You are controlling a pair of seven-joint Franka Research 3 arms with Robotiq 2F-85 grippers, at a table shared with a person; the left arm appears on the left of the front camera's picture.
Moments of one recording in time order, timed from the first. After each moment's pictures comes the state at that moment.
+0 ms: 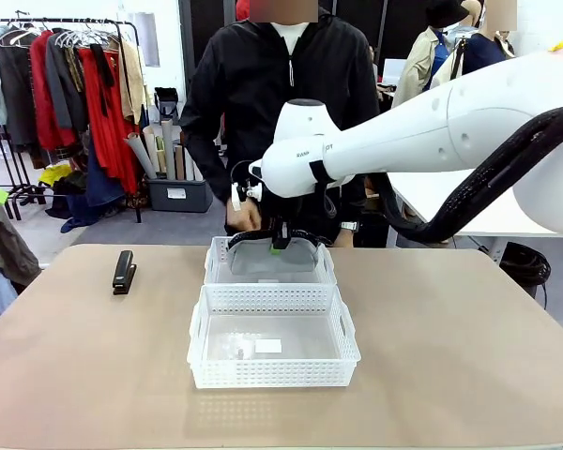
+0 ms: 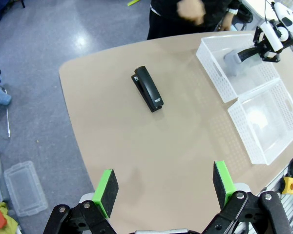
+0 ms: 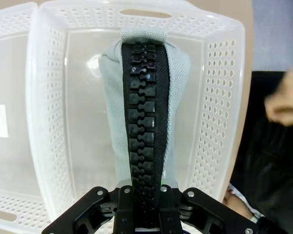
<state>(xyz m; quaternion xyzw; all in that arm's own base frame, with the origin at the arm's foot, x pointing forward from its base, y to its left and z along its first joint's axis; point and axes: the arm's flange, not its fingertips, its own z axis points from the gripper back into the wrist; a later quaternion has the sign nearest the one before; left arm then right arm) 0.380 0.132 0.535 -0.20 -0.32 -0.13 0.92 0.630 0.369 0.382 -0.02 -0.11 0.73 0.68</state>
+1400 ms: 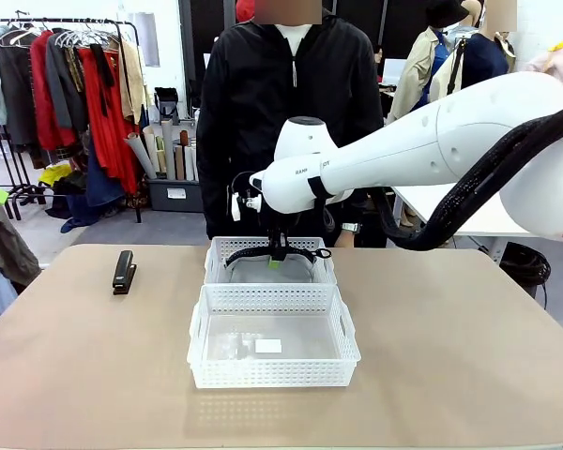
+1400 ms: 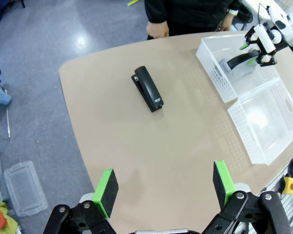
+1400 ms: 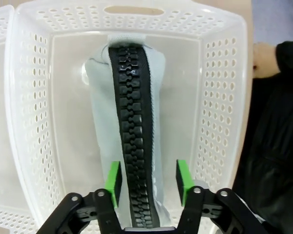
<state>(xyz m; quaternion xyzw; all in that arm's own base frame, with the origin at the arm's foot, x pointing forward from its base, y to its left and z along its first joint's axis) 0.380 0.132 0.535 -0.20 -0.32 -0.13 0.92 0.635 0.368 0.365 -0.01 -0.13 0.72 0.68</state>
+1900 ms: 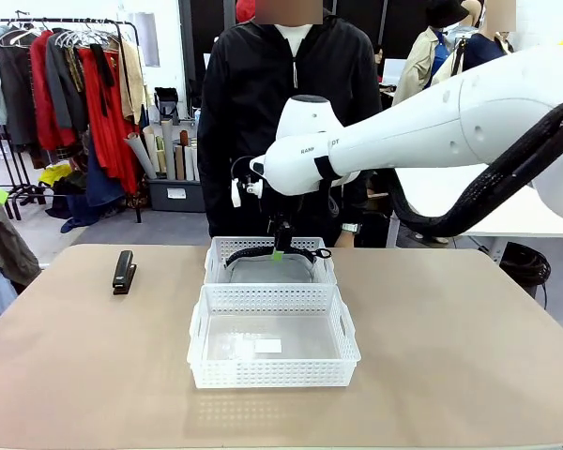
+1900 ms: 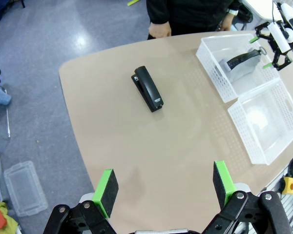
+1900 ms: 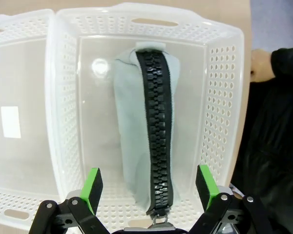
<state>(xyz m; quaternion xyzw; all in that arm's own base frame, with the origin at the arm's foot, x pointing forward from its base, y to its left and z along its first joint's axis) 0.380 0.132 0.535 -0.20 -0.32 -0.13 0.92 0.611 0.367 0.402 -0.01 -0.12 0.73 0.68</state>
